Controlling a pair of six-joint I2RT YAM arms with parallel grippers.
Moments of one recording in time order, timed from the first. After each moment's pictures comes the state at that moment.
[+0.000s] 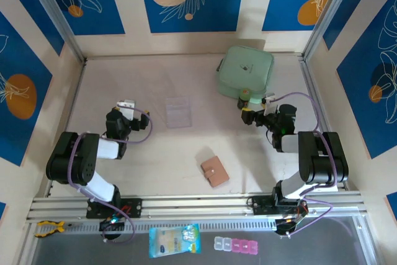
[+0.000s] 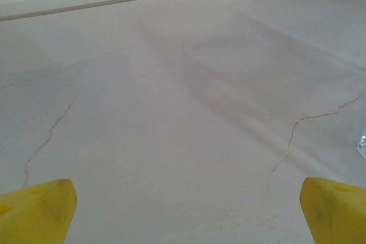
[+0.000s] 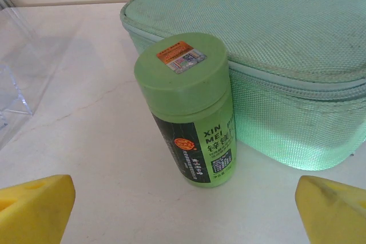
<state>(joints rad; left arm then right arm) -0.08 1.57 0.36 0.86 0.05 0.09 -0.05 1.52 0.39 0.75 -0.50 0.02</state>
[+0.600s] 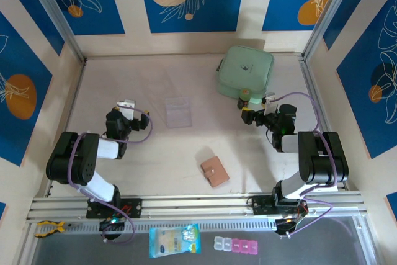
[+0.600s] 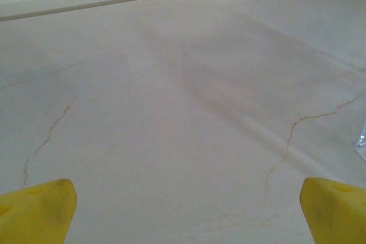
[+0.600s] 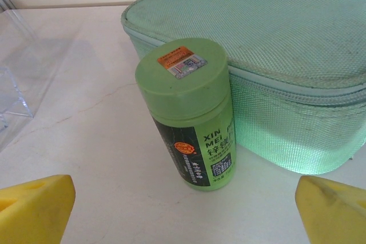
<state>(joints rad) -0.08 1.57 0.36 0.86 0.05 0.09 -0.05 1.52 0.39 0.76 -0.50 0.02</state>
